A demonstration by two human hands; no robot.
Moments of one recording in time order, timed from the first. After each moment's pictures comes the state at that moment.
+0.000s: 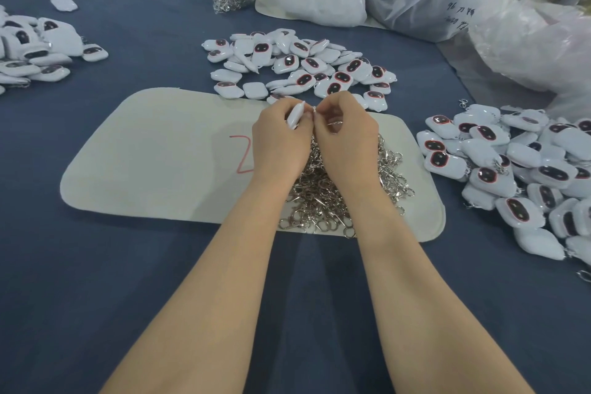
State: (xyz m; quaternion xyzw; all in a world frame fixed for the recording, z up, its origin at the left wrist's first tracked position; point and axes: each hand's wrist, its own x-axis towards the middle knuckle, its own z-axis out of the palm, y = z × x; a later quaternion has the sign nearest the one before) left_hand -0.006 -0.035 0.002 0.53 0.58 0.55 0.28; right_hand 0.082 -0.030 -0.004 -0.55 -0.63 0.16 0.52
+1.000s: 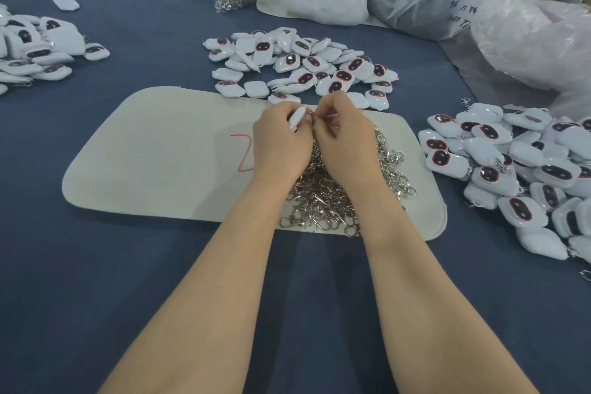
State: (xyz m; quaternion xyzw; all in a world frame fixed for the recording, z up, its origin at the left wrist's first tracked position) left_hand -0.009 -0.035 -0.001 0.56 0.60 0.51 0.26; right_hand 0.088 -0.028 -0.007 -0.52 -0.68 0.20 0.48
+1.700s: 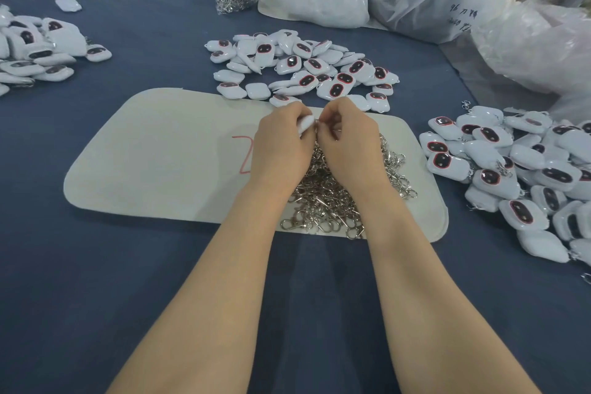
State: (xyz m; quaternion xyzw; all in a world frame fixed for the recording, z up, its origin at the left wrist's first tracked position) left_hand -0.013 -0.034 -0.005 0.62 0.60 0.46 0.18; right_hand 0.091 -0.026 -0.006 -0.55 -0.69 0.16 0.44
